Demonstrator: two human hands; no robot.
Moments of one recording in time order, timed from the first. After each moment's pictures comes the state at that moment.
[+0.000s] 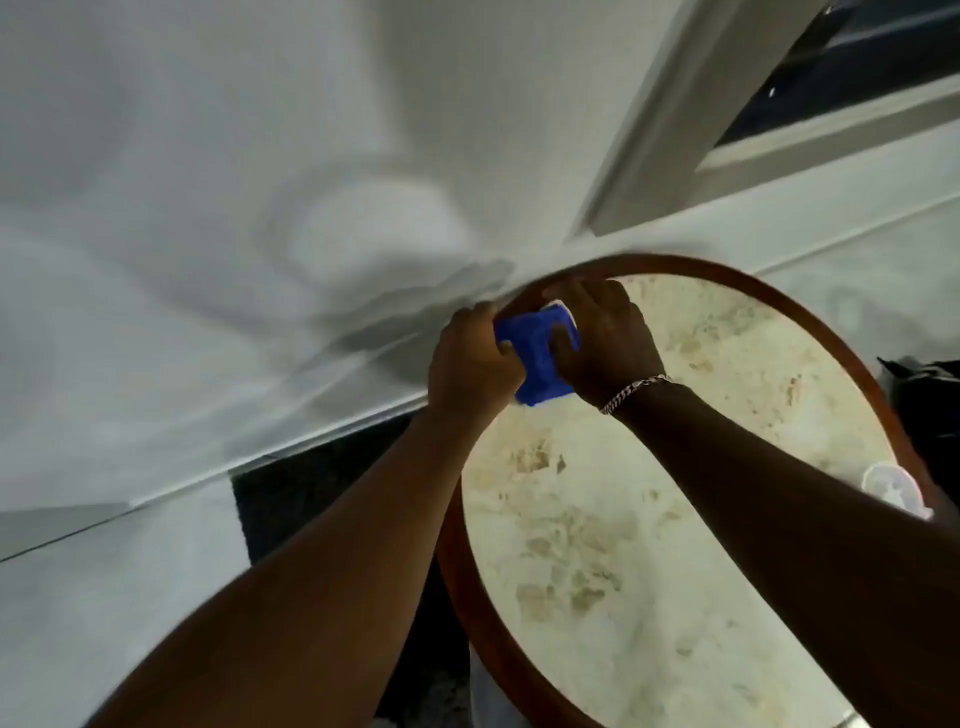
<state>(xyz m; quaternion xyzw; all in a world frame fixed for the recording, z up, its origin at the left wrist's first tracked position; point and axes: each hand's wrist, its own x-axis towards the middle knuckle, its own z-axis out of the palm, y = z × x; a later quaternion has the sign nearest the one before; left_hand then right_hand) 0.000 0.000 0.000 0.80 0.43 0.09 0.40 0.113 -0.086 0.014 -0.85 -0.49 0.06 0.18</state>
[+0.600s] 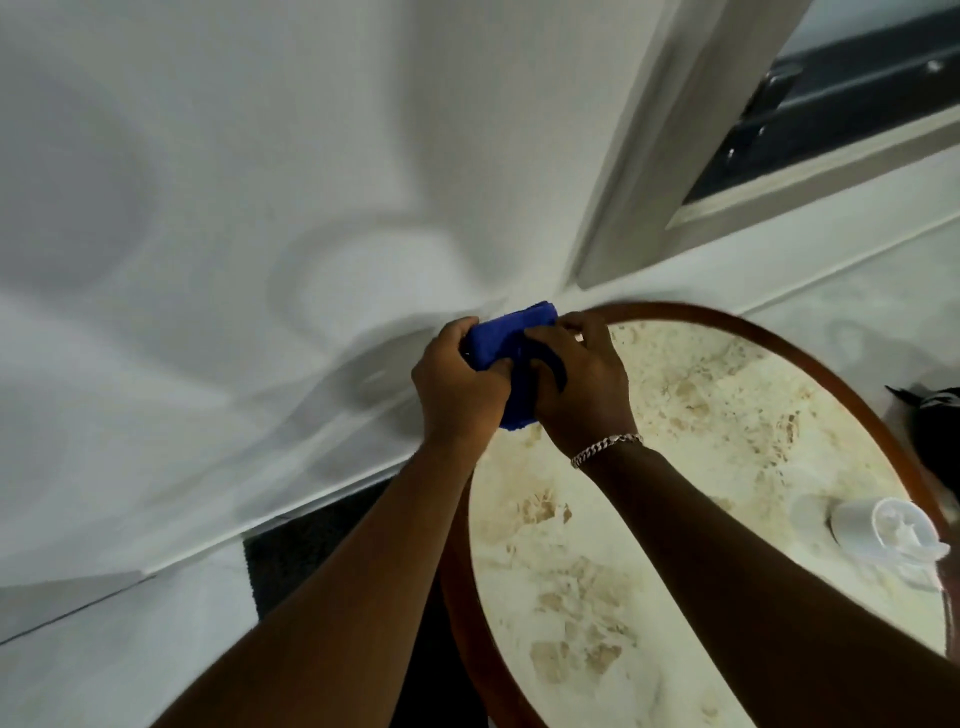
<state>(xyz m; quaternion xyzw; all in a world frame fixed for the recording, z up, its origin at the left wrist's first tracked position) 0.007 0.010 0.037 0.69 0.49 0.24 0.48 0.090 -0.074 0.025 -0.85 -0.39 0.03 0.35</state>
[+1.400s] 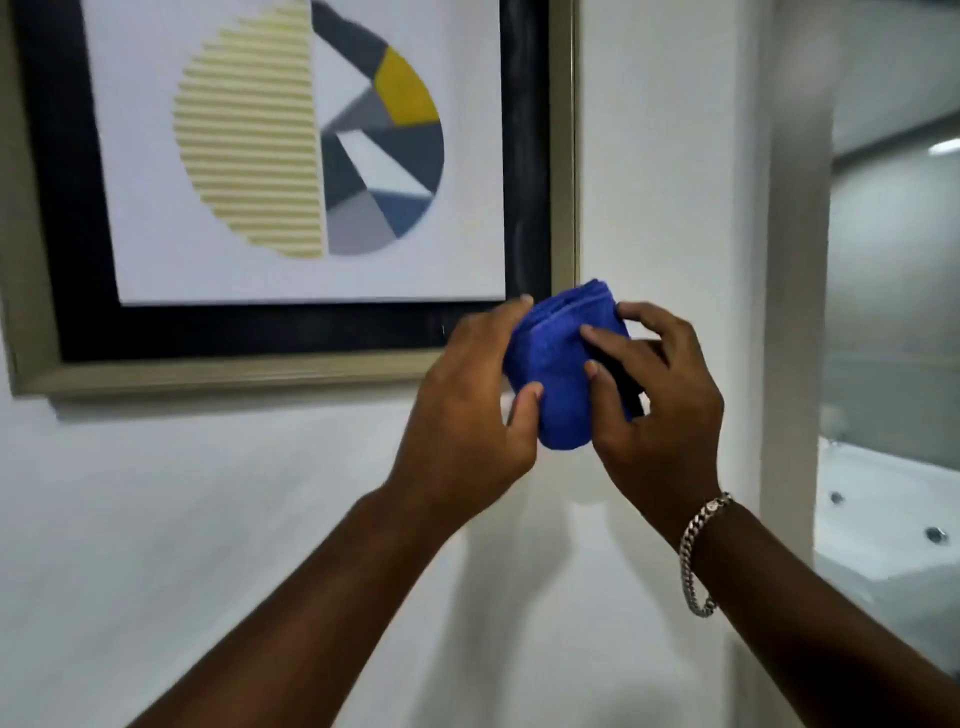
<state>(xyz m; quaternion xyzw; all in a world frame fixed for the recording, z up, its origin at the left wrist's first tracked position) -0.129 0.072 0.639 0.81 0.06 0.59 0.02 0.023 0.004 0.617 -0.45 -0.51 -0.42 0.60</state>
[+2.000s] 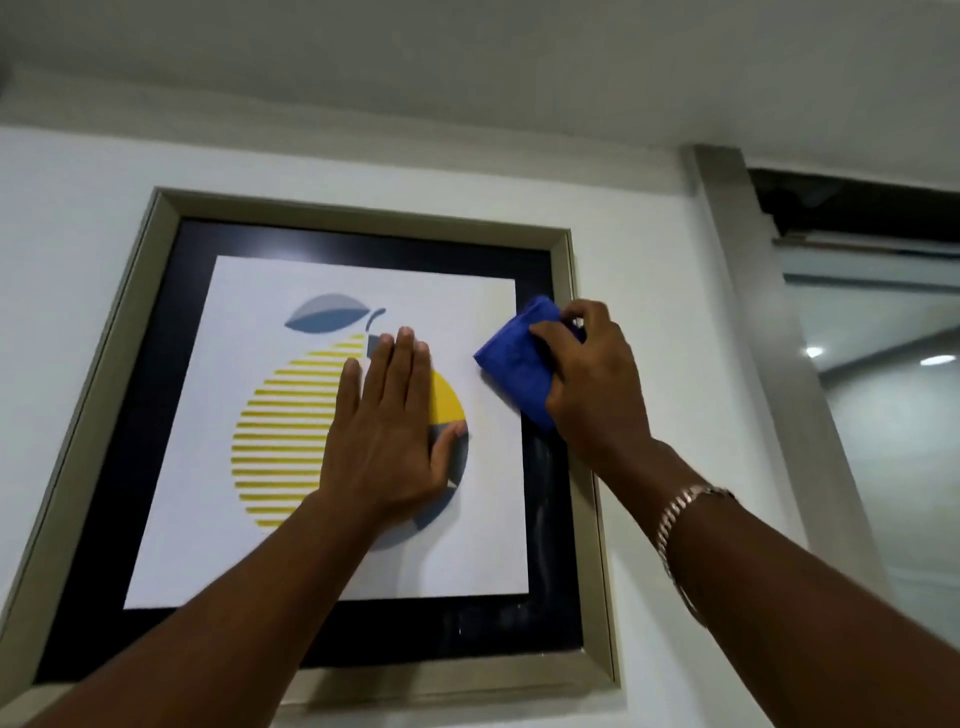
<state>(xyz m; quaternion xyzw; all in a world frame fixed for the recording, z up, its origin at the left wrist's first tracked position) -0.154 0.158 0.837 0.70 0.30 0.54 -0.36 0.021 0.055 0.875 -0.46 -0.51 -0.56 0.47</state>
